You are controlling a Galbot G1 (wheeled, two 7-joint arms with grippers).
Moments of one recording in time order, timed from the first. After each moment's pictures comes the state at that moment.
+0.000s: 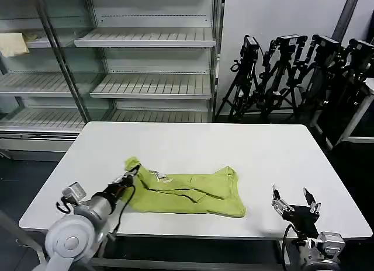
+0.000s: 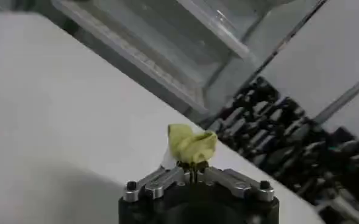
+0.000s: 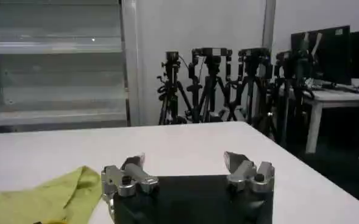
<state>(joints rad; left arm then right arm) 1.17 -1.07 -0.41 -2.17 -1.40 0.44 -0.53 -1.62 1.29 0.66 2.34 0.36 -0.38 0.25</state>
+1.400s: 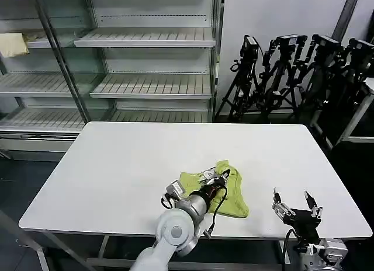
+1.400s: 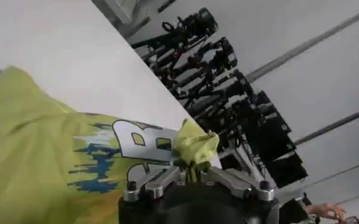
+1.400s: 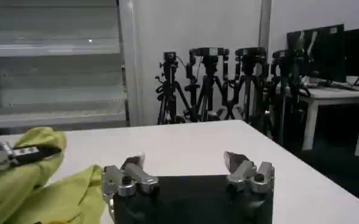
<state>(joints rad) 0.93 -1.50 0.06 -1.87 -1.25 0.35 -0.52 -1.65 1.32 0.66 2.38 0.34 -0.37 0.24</state>
